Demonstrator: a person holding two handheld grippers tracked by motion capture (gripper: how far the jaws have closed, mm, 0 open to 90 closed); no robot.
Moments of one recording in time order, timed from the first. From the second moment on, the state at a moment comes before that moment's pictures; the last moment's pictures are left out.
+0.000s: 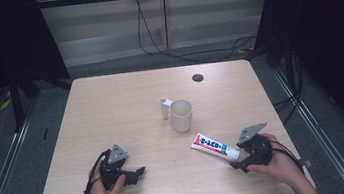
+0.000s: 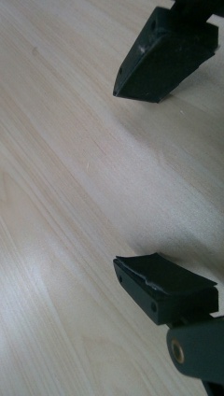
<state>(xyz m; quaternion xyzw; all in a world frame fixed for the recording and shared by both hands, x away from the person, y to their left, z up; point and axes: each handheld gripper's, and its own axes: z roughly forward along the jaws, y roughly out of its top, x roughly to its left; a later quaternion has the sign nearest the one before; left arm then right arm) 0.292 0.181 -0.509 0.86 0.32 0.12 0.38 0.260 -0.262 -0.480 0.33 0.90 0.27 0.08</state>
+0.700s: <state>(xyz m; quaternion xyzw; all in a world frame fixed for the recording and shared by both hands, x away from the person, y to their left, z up) 0.292 0.181 -0.508 0.86 0.32 0.13 0.37 0.305 -0.192 -0.458 0.29 0.94 0.16 0.04</state>
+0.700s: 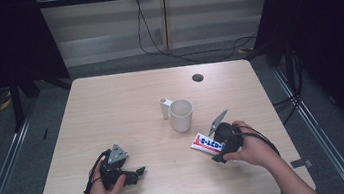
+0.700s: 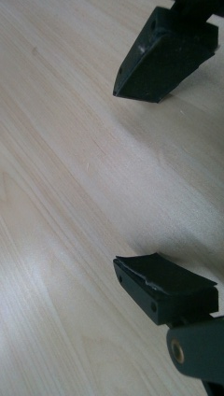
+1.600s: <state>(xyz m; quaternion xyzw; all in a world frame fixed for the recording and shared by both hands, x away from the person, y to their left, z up) 0.292 0.181 -0.509 0.86 0.32 0.12 0.38 0.345 -0.150 -0.464 0.30 0.95 0.08 0.03</state>
